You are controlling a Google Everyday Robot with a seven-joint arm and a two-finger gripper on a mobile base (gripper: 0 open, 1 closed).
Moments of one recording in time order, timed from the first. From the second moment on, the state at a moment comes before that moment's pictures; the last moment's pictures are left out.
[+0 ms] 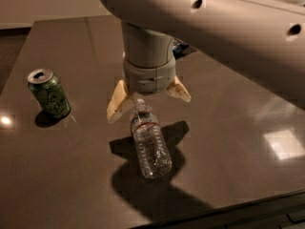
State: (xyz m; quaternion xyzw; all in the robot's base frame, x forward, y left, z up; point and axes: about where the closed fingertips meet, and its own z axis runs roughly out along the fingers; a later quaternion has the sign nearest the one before) arm 0.453 -0.003 0.883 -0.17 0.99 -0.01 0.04
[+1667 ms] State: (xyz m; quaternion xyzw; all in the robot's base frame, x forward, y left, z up) arm 0.450 0.031 0.844 0.01 1.00 0.02 -0.05
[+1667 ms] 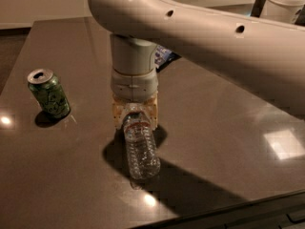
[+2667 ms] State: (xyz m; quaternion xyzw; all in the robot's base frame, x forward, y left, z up) arm 0.478 0.054 0.884 -0.12 0.99 0.00 0.03
